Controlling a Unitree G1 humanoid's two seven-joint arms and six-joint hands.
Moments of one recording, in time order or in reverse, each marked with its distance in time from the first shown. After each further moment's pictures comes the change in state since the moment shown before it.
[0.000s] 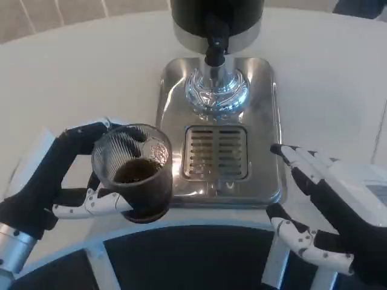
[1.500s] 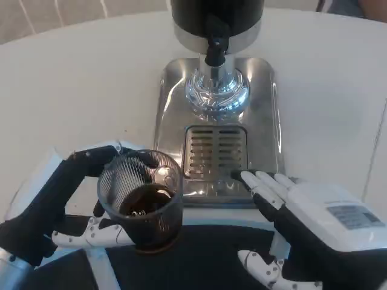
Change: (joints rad) left arm 0.132 0.000 0.008 -0.148 -0.082 0.000 -0.124; right arm 0.045 0.048 0.113 -0.028 -0.056 -0.083 0.051
